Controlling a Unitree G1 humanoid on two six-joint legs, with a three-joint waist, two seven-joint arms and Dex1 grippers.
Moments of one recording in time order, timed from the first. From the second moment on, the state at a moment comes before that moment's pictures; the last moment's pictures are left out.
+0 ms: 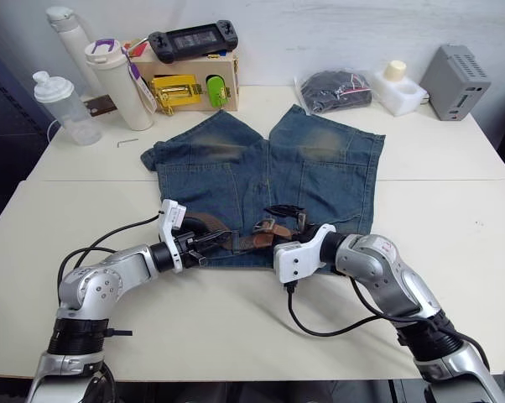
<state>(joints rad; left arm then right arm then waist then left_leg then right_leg) -0.36 0.39 0.08 -0.12 -0.78 0.95 -0.42 -0.39 -0.64 0.28 -0.18 -0.41 -0.32 0.69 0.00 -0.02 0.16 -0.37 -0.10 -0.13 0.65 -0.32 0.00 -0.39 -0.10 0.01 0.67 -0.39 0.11</state>
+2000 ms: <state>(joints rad) -0.05 0.39 0.13 -0.42 -0.74 0.85 -0.38 -0.29 -0.64 0.31 -0.21 -0.45 -0.25 0.67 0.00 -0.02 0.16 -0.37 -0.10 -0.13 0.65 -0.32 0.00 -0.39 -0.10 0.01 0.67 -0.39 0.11</state>
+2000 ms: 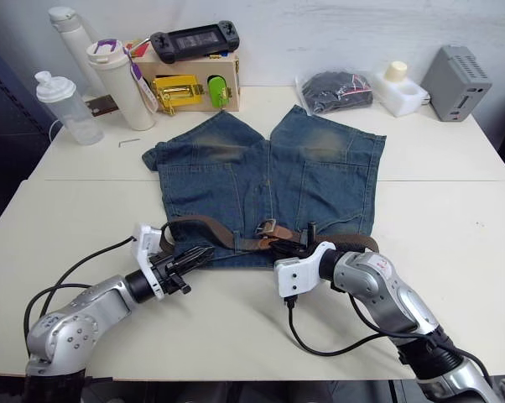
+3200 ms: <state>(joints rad) -0.05 0.48 0.10 -0.55 -0.78 0.73 -0.56 -0.32 -0.75 0.09 -0.35 -0.23 -0.11 0.75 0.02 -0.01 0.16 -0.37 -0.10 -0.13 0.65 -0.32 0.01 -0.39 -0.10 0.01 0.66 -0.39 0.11</state>
